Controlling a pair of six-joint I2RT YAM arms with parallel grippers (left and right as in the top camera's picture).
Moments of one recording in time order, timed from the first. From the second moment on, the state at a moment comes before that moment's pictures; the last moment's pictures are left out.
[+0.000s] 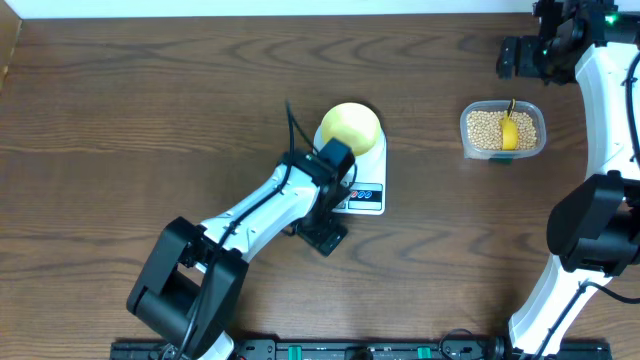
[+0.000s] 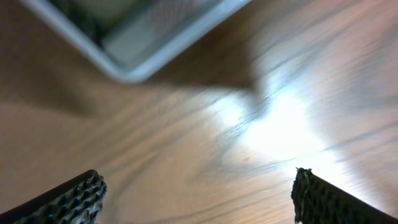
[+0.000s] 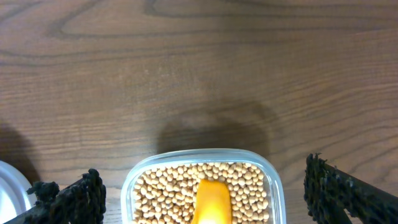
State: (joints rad) left arm -0.62 1.77 1.15 -1.03 0.04 0.10; right arm -0.13 2.08 2.03 -1.06 -0.08 -0.02
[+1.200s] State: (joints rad) left arm -0.70 2.02 1.43 -0.99 0.28 0.41; right arm -0.13 2.08 2.03 -1.06 -0.08 -0.02
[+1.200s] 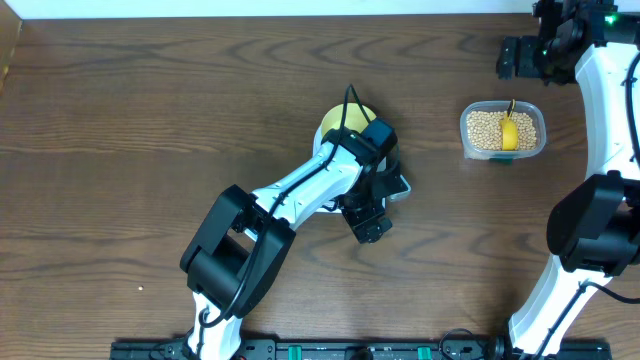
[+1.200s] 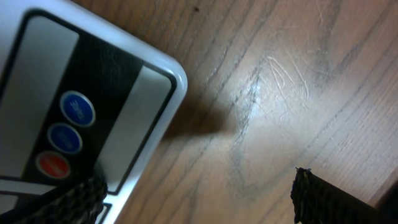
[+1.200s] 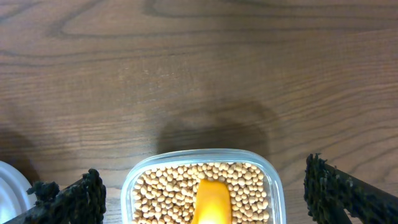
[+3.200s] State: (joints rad) left arm -0.71 2.07 1.49 -1.04 0.20 0.54; right arm -0.13 2.08 2.03 -1.06 -0.08 -0.02
